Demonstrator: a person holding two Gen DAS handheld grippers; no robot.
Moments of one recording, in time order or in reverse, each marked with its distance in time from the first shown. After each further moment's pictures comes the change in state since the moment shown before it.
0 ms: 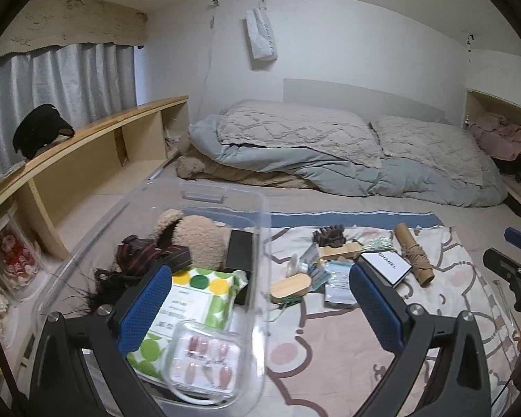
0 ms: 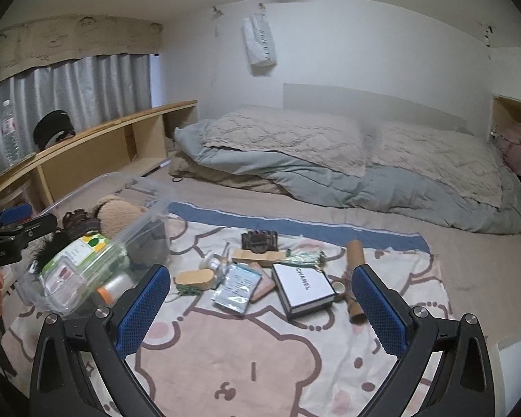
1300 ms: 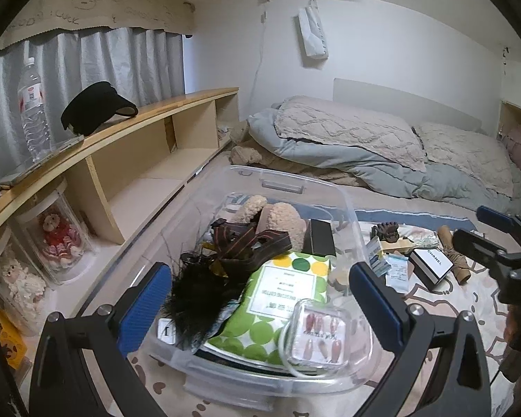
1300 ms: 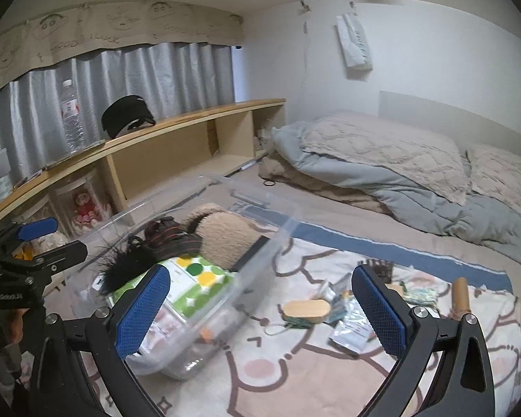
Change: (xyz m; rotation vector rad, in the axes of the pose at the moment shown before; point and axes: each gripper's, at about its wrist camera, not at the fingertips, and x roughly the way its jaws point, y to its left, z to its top) left arm -0.029 0.100 -0.013 -0.059 0.021 0.138; right arm 0.045 0.136 0.034 -0.107 0.001 0.291
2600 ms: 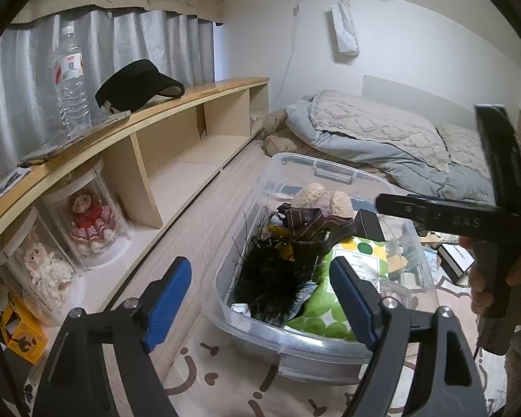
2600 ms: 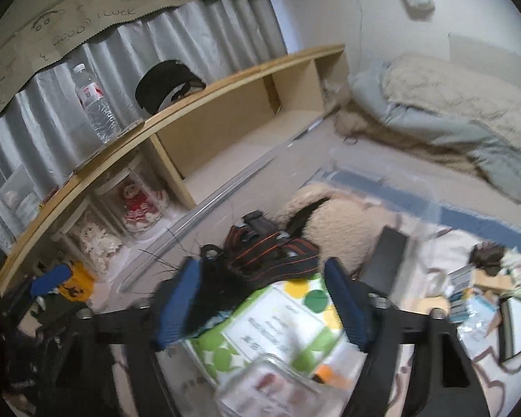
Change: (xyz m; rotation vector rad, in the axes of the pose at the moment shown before) left arm -0.009 0.087 -0.013 -0.044 0.039 0.054; right arm 0.111 0.089 0.041 0.079 0.197 0.265
